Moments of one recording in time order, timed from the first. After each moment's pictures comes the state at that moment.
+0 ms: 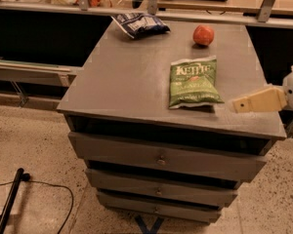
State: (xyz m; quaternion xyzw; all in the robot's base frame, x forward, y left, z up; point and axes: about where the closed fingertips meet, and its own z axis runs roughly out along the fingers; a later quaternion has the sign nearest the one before) arm 0.498 -0.263 0.915 -0.24 0.86 0.04 0.44
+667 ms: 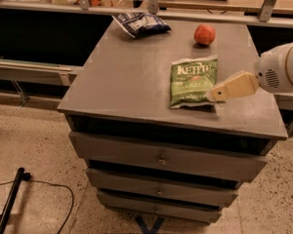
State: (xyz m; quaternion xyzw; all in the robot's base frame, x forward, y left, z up) arm 0.536 -0.224 0.914 -0.29 0.86 0.06 0.42
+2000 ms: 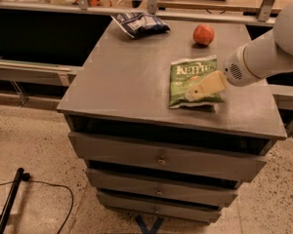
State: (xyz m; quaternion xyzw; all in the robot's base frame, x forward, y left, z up) arm 0.580 -0.190 0.861 -0.29 0.90 0.09 0.32
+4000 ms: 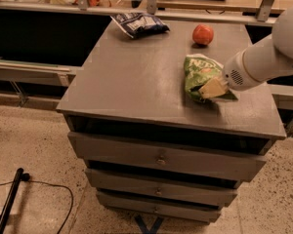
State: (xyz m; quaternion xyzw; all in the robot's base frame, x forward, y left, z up) arm 0.578 -0.186 0.847 -0.33 0.89 0.10 0.30
